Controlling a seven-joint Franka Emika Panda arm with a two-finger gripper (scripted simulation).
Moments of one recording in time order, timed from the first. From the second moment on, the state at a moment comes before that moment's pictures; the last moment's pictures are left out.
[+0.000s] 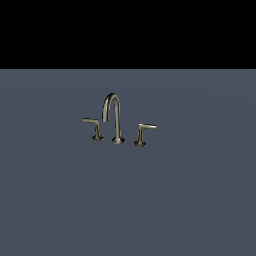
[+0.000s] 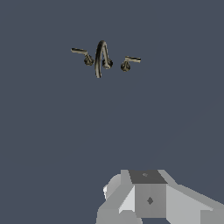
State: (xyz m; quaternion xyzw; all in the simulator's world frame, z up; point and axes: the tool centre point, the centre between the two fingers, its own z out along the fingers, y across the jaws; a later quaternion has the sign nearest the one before) arm -0.247 -0.008 0.492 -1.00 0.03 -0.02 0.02
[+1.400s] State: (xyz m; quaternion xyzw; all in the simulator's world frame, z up) arm -0.173 0.027 0.405 -0.98 0.22 -0.01 0.02
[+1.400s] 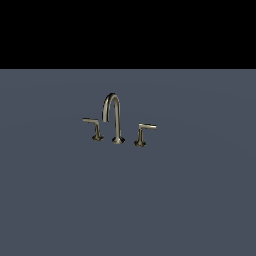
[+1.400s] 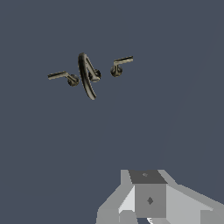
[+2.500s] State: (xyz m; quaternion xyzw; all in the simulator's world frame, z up) arm -0.059 0.026 0.281 -0.88 0.47 -0.01 0.02
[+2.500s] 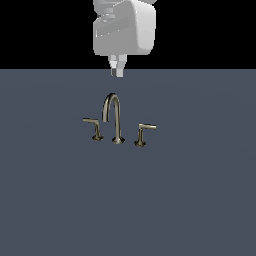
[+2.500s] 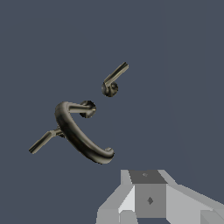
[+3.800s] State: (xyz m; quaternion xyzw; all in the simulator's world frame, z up) arm 0.055 -0.063 0.125 -0.68 0.73 0.00 0.00
